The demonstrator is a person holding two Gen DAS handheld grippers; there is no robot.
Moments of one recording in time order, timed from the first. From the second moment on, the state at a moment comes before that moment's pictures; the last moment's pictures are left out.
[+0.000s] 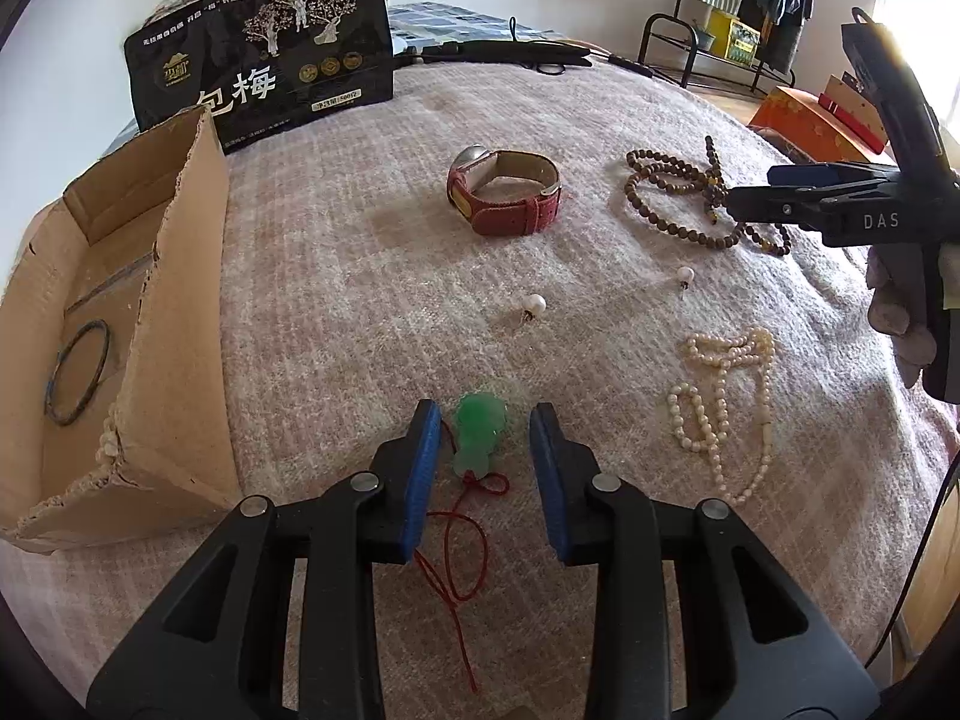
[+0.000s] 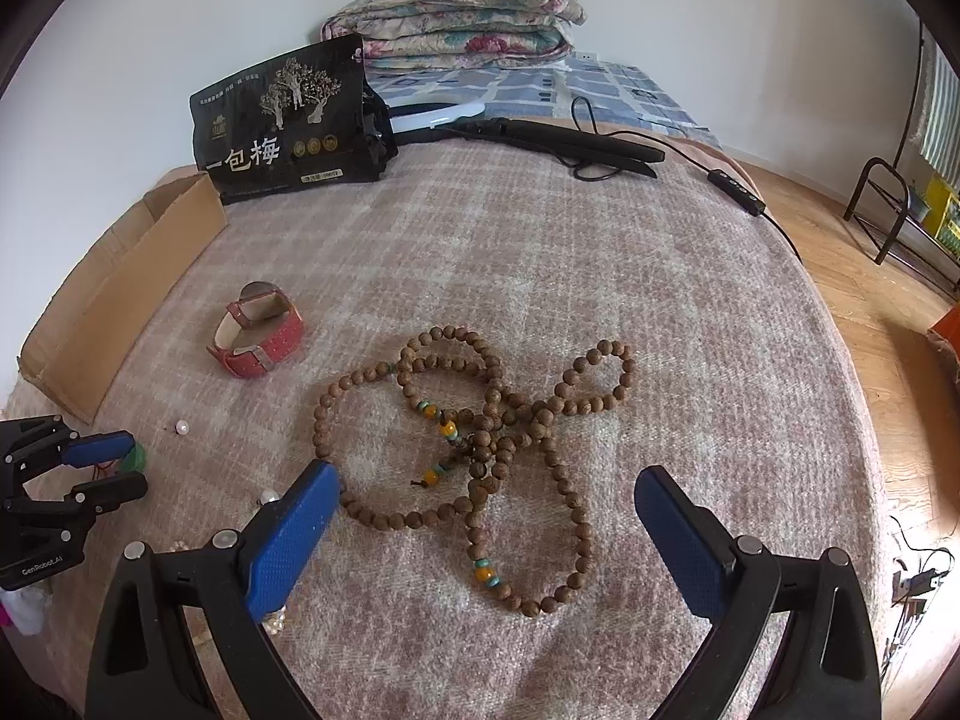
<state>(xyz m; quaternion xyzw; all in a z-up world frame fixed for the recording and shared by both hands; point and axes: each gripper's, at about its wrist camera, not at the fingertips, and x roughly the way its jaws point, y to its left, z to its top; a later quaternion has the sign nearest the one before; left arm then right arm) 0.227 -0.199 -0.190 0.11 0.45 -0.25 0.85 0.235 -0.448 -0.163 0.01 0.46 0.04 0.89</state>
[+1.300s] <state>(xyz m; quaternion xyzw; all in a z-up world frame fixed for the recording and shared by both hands) 0.210 -0.196 -0.176 0.08 0.43 -0.28 0.85 0.240 -0.454 -0.149 0.05 0.45 0.05 0.89</state>
